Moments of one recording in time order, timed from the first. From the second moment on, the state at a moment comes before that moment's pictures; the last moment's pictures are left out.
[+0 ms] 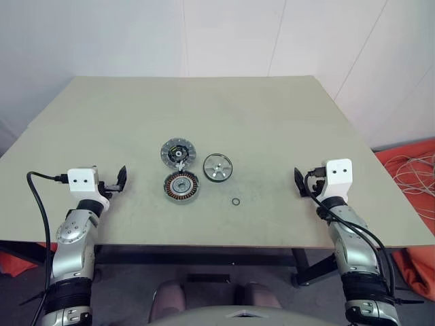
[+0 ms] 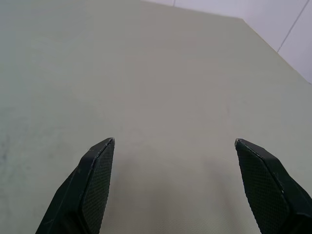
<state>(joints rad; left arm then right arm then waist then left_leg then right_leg) -0.05 0.33 0.32 0.14 -0.24 0.01 -0.27 -0.10 -0.30 -0.20 0.15 0.07 0.01 0.22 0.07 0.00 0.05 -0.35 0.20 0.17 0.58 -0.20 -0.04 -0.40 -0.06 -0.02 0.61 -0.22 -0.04</state>
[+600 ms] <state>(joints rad) -0.05 0.33 0.32 0.14 -0.24 0.01 -0.28 -0.10 -0.30 -0.18 0.15 0.08 0.01 0.27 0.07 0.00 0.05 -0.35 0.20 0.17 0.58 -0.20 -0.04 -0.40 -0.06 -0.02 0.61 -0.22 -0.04</state>
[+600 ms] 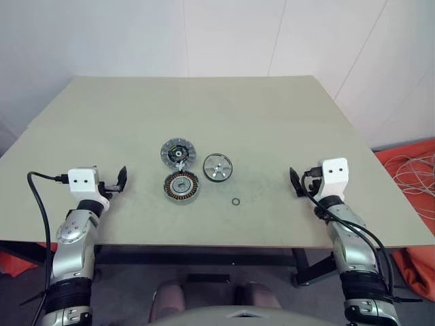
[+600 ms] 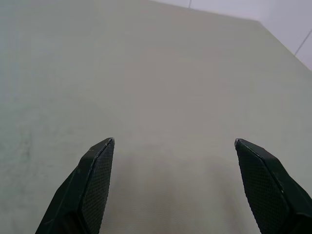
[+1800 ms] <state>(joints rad) 0.06 0.47 0.26 0.03 -0.36 0.03 -0.67 -0.92 -0.44 0.62 0.31 -0.09 0.02 1.37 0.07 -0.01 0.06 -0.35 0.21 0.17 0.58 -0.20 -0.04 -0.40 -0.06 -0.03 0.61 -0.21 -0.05</state>
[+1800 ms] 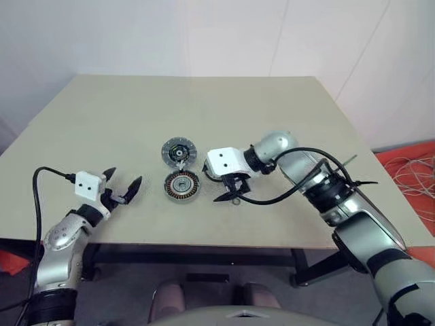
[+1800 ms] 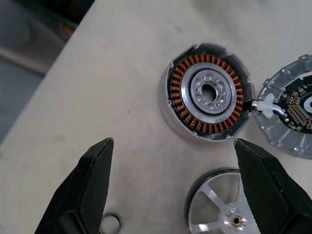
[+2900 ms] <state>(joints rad) 0.09 0.54 0.23 0.02 -0.33 0.01 -0.78 -1.07 -0.22 0.75 0.69 -0.45 -0.41 1.27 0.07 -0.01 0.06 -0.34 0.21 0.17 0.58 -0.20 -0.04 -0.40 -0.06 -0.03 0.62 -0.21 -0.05</state>
